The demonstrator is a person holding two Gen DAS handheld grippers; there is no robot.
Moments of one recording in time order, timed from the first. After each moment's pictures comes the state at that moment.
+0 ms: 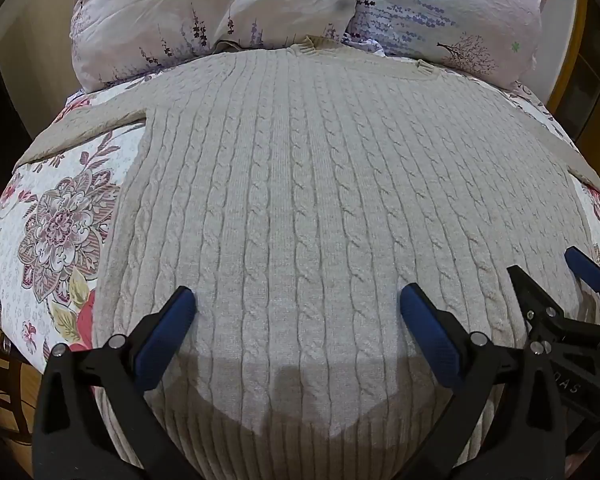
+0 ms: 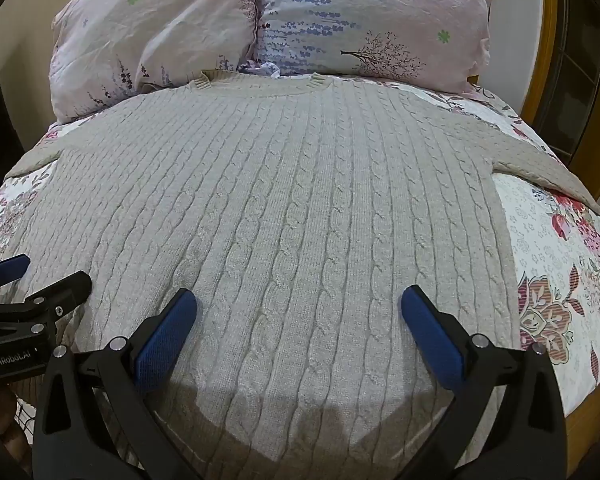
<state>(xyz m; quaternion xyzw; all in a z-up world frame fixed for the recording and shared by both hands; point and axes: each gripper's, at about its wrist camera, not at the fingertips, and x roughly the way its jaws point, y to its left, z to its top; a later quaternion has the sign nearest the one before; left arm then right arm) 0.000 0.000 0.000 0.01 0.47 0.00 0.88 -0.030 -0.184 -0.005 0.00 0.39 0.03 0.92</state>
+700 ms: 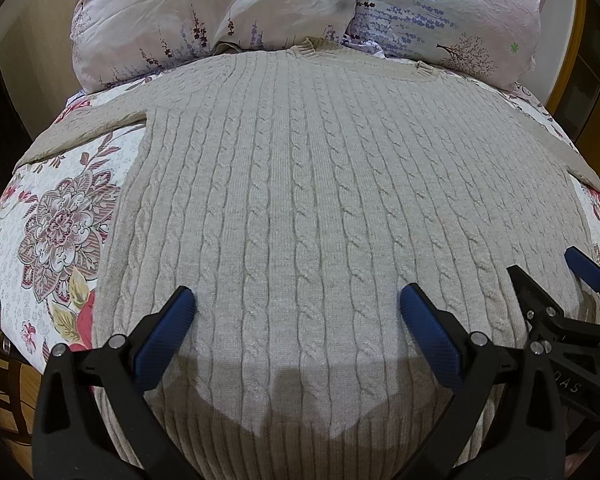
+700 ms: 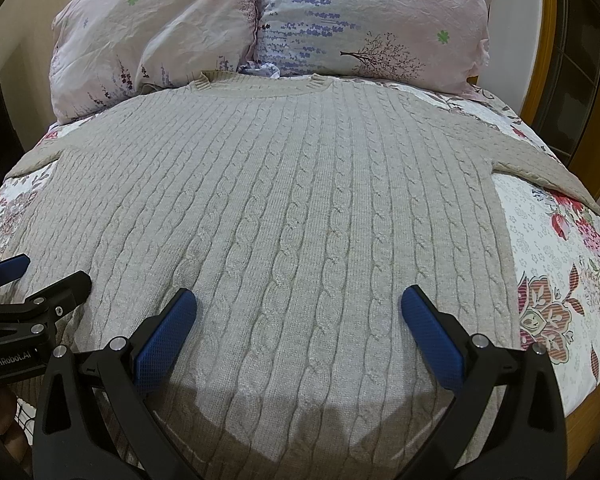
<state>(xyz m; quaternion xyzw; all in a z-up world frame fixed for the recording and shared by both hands) 0.000 0.000 0.000 0.01 0.46 0.00 0.89 -0.030 -0.183 -0.005 0.00 0.39 0.03 0.92</state>
